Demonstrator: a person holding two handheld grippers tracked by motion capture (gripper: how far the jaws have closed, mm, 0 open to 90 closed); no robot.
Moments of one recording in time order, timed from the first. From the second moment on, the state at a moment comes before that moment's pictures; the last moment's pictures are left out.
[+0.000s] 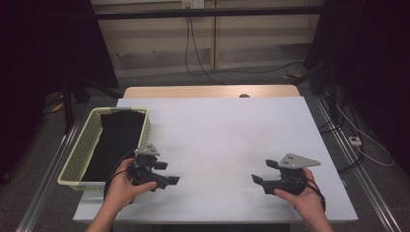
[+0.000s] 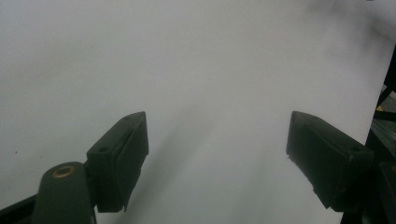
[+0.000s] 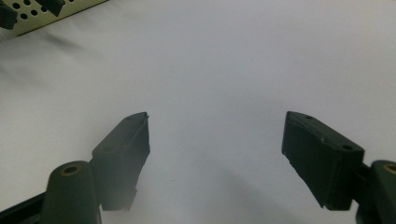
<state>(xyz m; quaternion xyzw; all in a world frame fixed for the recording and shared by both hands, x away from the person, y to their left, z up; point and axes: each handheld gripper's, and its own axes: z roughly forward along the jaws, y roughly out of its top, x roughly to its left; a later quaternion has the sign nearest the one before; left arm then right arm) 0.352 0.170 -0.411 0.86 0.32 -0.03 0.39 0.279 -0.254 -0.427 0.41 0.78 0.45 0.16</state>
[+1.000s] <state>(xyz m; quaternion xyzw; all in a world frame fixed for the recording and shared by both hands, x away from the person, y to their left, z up) 0.342 0.175 -0.414 0.86 0.31 -0.04 0.40 0.278 -0.256 -0.432 0.41 0.79 0.43 0.16</state>
